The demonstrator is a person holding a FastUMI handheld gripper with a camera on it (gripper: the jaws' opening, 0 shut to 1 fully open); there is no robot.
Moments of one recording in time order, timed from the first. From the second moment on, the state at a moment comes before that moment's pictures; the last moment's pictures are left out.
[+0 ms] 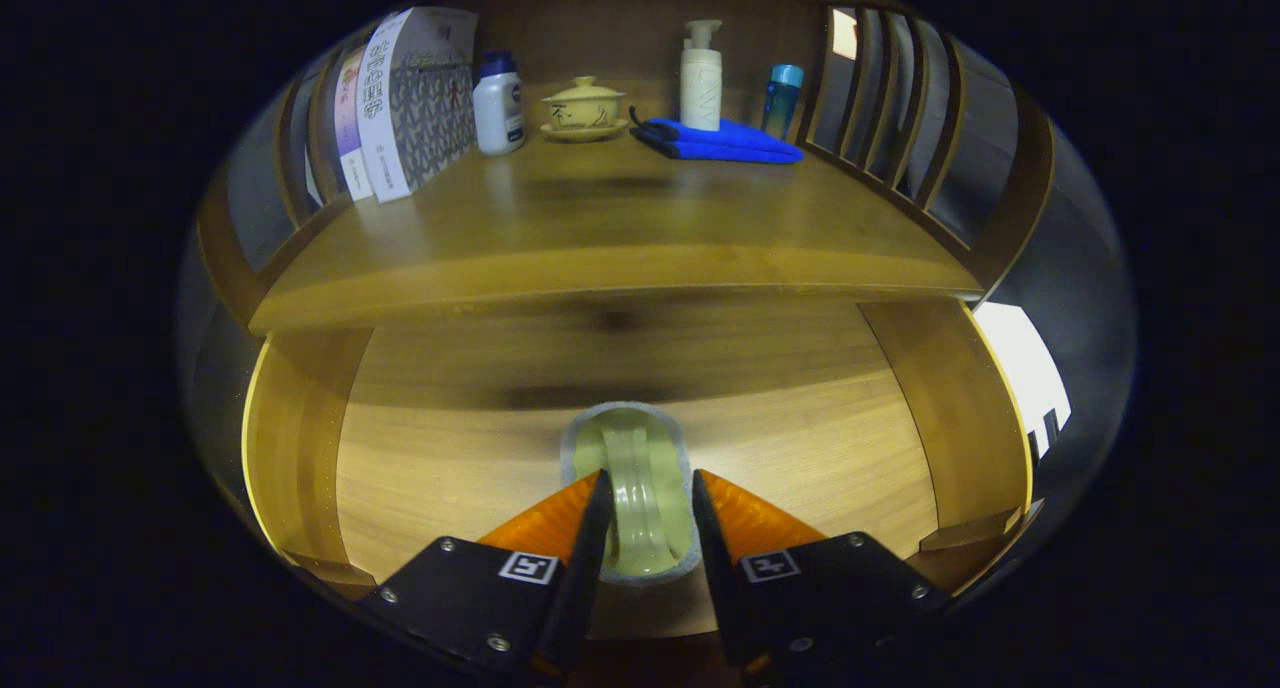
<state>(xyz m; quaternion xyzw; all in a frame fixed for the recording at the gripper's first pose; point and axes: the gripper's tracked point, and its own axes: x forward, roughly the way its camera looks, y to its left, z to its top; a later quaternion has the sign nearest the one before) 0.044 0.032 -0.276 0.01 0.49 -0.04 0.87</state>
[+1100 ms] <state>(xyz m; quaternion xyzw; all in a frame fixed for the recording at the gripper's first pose) 0.076 0.017 -0.128 0.04 0.27 -0.03 0.96</state>
